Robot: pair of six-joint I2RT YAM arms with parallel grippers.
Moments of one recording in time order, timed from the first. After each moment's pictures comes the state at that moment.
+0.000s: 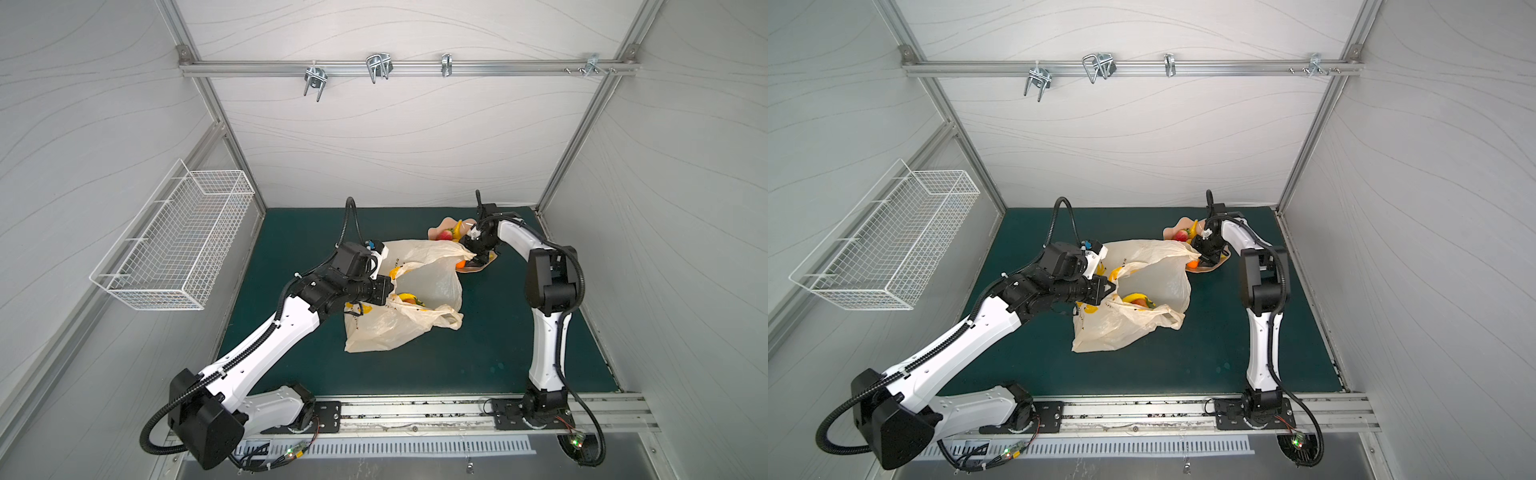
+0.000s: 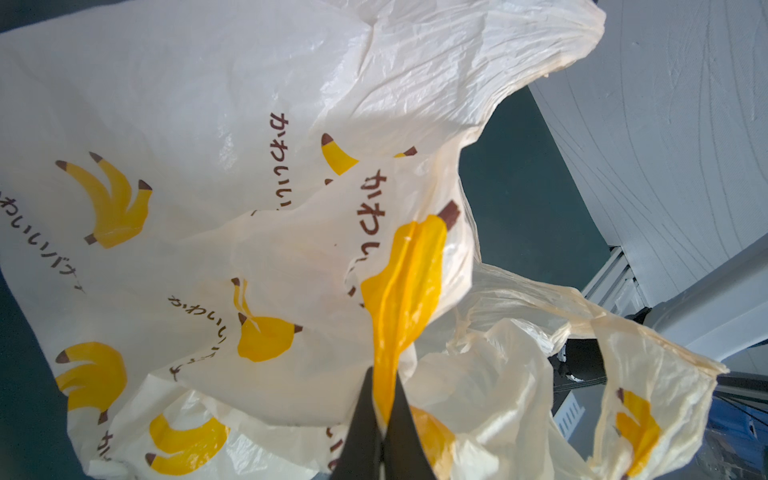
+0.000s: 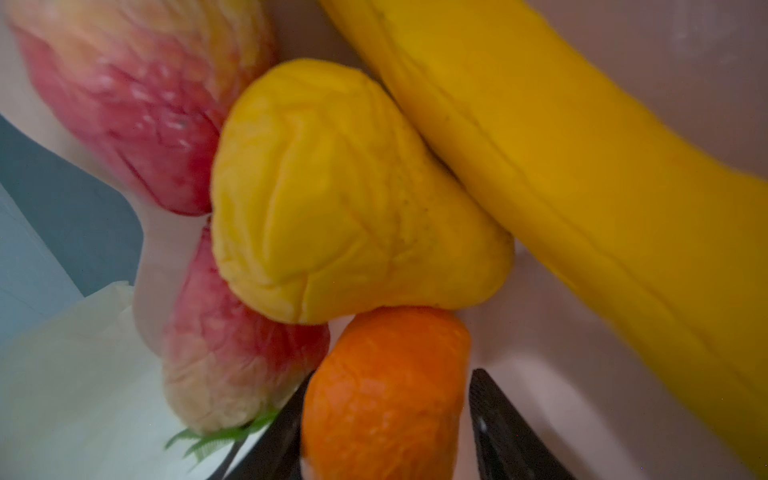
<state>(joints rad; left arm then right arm) -0.58 1.18 1.06 -0.66 0.27 -0.38 0.19 2.20 1.79 -0.95 -0.45 0.42</state>
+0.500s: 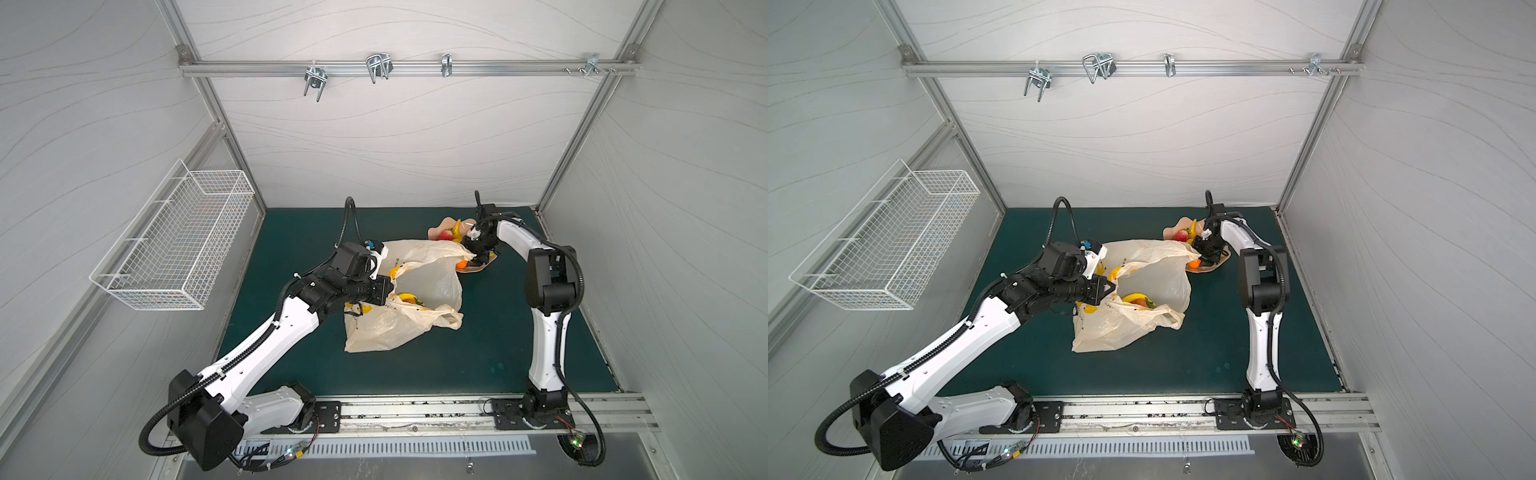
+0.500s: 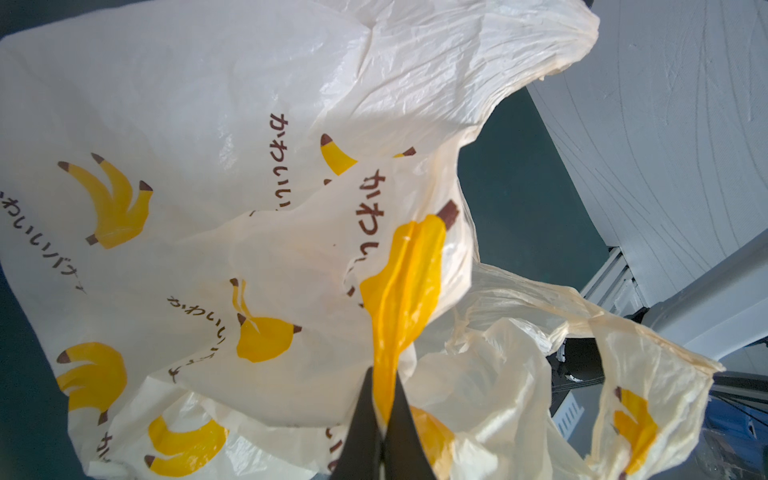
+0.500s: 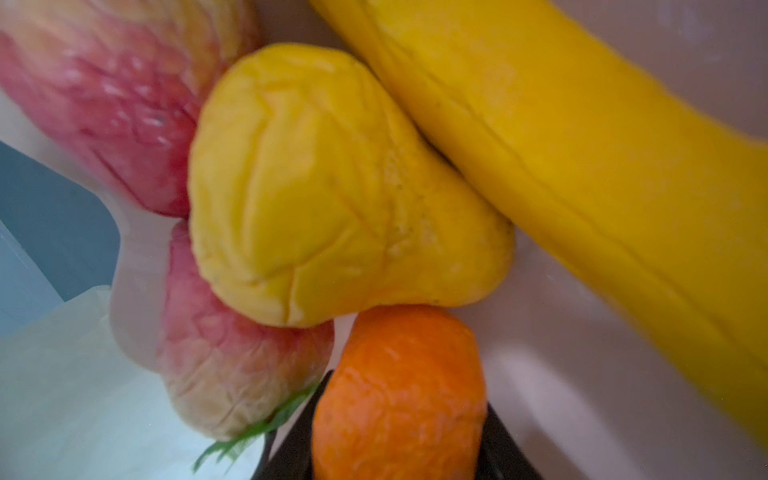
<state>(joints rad) -0.58 1.17 1.06 -0.66 0.27 -0.38 0.20 2.20 1.79 -0.97 -0.43 0.41</state>
